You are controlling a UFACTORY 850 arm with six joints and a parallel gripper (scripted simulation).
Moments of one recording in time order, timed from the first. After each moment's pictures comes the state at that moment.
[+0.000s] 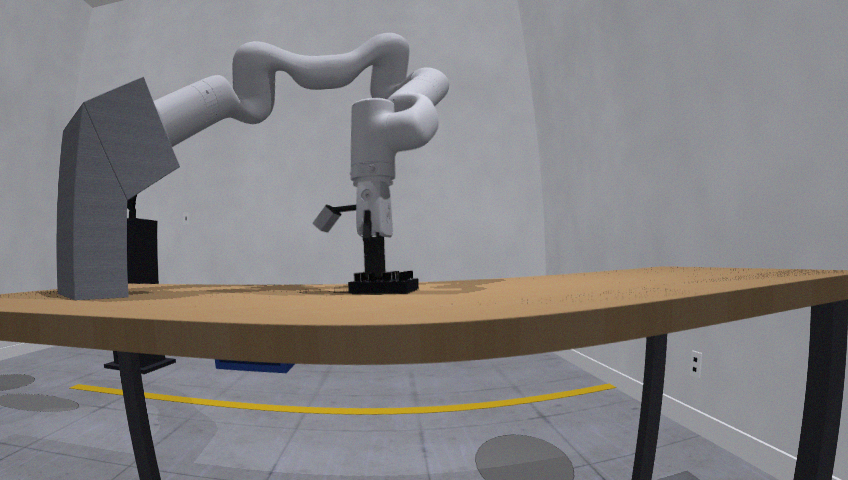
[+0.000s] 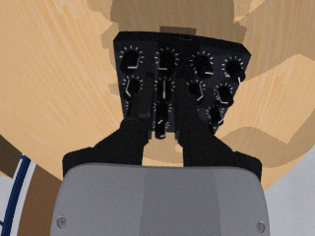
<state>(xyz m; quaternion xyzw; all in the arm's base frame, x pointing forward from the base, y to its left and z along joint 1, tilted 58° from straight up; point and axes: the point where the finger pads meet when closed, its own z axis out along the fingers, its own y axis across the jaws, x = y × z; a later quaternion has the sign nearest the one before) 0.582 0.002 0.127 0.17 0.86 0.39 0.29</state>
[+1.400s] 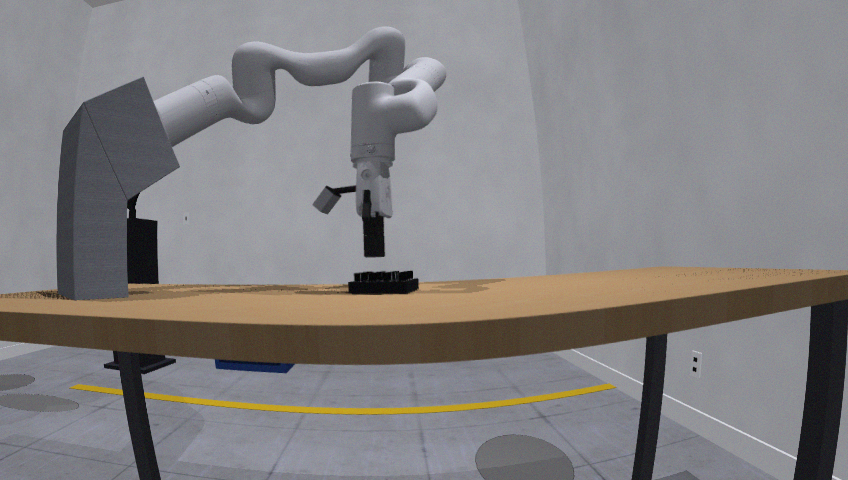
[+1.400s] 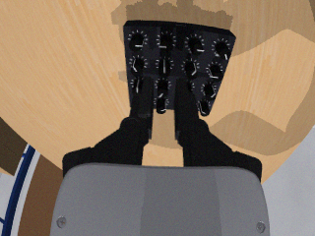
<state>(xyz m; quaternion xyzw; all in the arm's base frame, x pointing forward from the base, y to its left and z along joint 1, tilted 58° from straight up) 0.559 -0.019 0.147 0.17 0.86 0.39 0.29</state>
